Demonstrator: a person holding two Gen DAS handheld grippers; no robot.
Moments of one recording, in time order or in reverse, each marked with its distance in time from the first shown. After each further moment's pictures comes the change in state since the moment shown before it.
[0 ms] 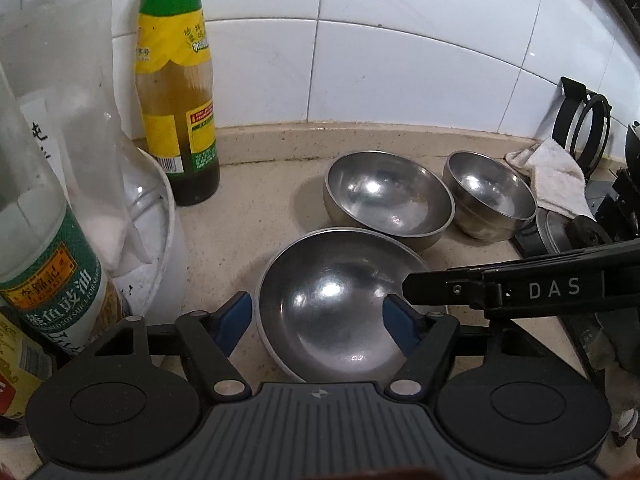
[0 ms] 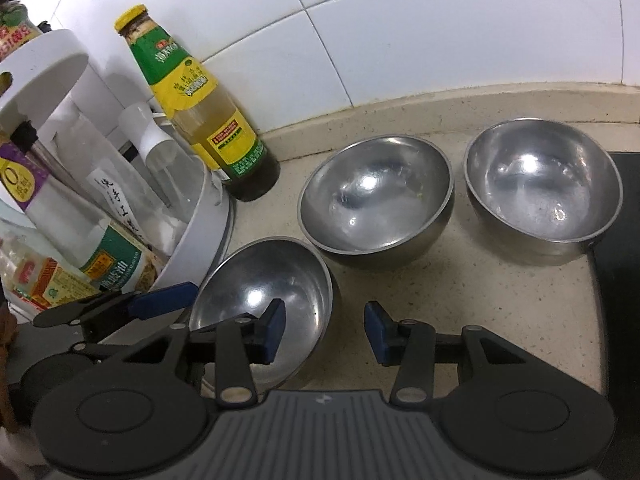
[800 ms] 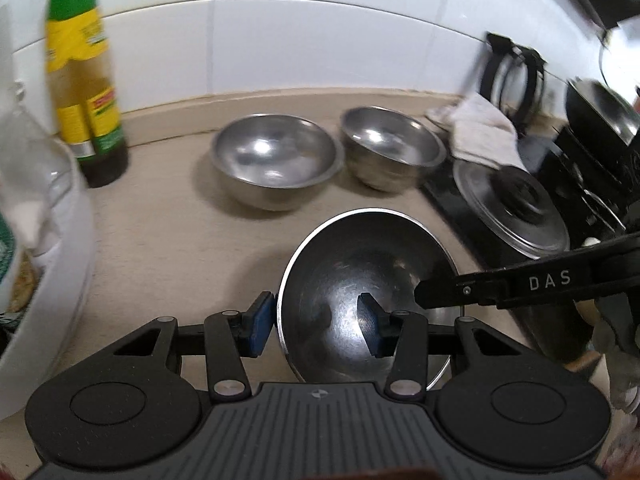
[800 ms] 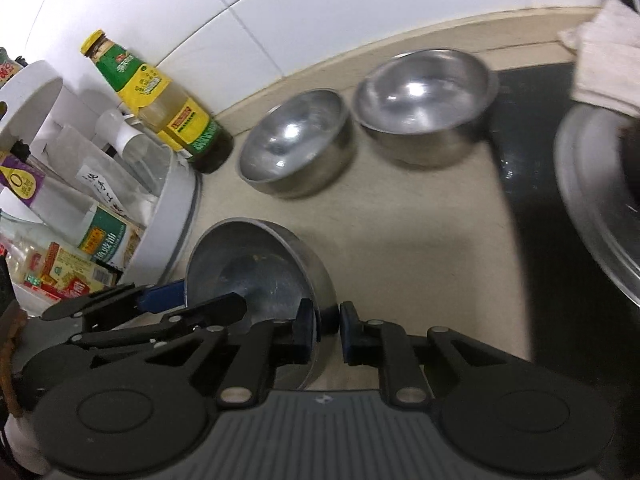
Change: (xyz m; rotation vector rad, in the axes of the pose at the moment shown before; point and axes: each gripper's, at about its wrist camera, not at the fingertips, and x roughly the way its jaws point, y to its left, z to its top) left arm -0.010 -0.061 -0.019 0.101 0.071 -0.144; right arm -0.058 -0.049 -0.046 0.156 0.062 -0.021
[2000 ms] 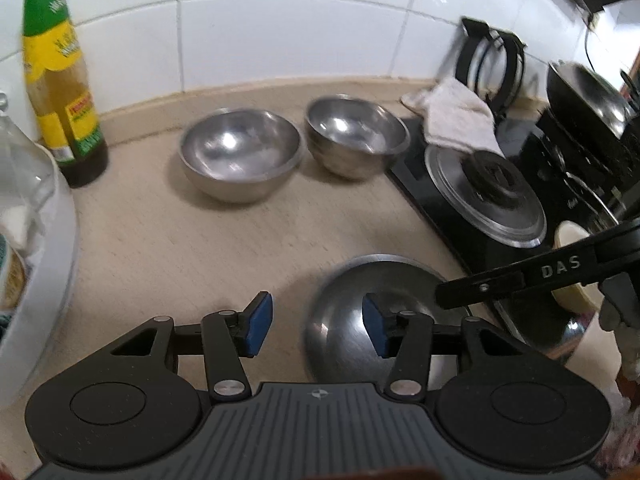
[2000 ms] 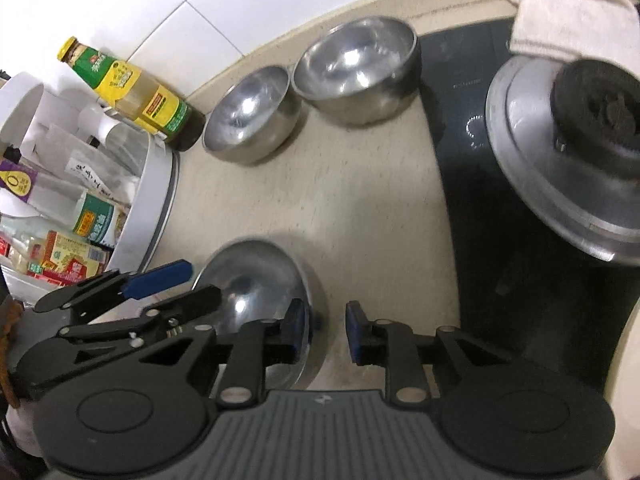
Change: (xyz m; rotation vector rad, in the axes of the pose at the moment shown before) left arm -0.014 -0.015 0.006 0.010 0.032 -0.015; right arm -0.032 -0.029 -0.005 0.066 0.104 -0.019
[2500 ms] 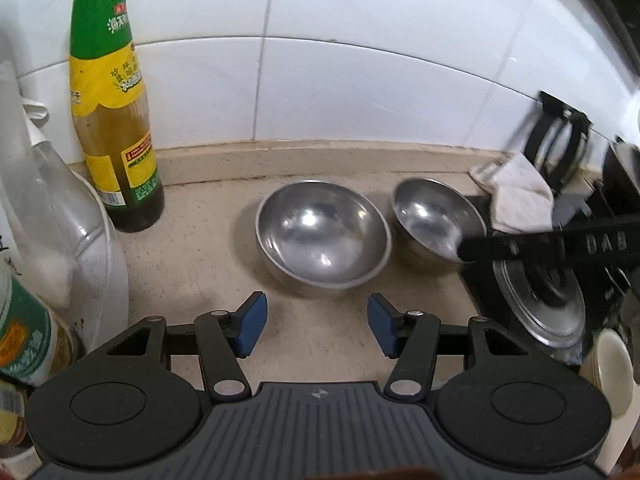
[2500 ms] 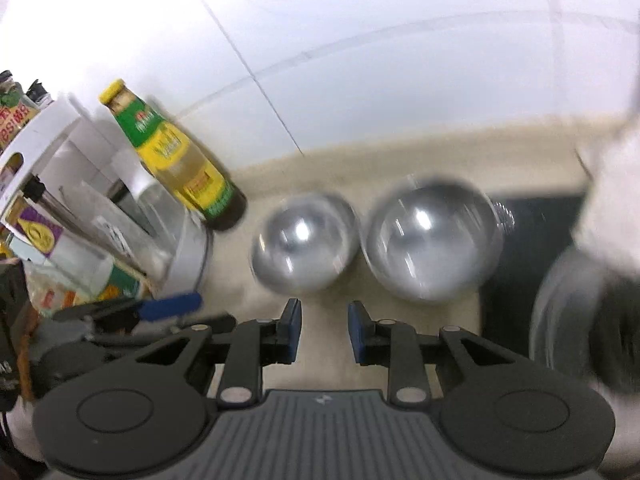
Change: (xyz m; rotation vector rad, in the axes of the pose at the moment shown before) left arm 0.013 0.050 0.064 -0.153 -0.042 0.076; right arm -0.004 0.060 0.100 -0.232 -0.163 0.007
